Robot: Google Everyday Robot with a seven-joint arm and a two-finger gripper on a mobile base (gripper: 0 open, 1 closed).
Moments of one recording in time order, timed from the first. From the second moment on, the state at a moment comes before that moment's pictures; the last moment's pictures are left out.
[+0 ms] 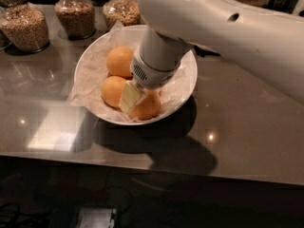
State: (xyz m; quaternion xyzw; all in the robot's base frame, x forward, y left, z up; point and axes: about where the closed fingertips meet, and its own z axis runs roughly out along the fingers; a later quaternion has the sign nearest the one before) arm 0.511 0.029 0.869 -0.39 0.90 0.09 0.16
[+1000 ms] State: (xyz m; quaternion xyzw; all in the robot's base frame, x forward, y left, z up) arm 0.511 0.030 0.871 -0.39 0.90 0.09 0.16
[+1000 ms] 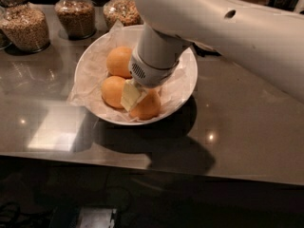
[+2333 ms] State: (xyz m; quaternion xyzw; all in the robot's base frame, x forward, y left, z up) arm 0.527 0.023 0.971 -0.42 0.82 0.23 0.31
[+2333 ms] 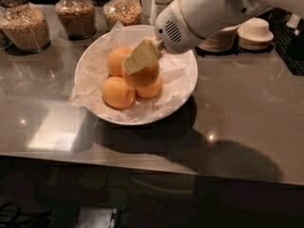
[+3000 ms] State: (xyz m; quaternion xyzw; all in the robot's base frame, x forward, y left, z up) arm 0.513 0.038 1.015 -0.50 0.73 0.33 0.34
